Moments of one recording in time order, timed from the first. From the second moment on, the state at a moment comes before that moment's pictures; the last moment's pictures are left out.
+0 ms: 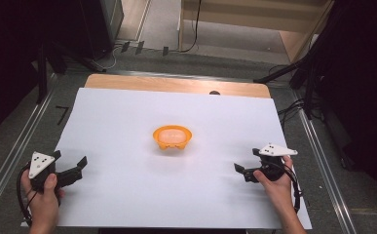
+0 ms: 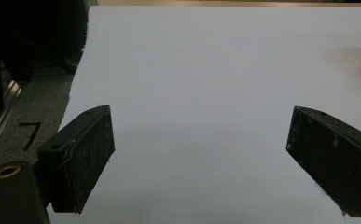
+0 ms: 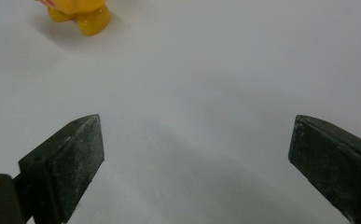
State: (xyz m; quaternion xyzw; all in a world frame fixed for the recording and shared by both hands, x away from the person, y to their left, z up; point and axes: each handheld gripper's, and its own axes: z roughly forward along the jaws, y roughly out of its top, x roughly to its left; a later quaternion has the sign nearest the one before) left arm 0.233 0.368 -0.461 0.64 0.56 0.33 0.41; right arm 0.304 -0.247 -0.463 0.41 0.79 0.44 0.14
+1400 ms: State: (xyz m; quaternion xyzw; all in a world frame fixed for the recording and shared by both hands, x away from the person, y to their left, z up) left arm 0.232 0.368 -0.460 0.64 0.56 0.32 0.41; right arm 0.240 -0.329 -0.483 0.49 0.73 0.44 0.20
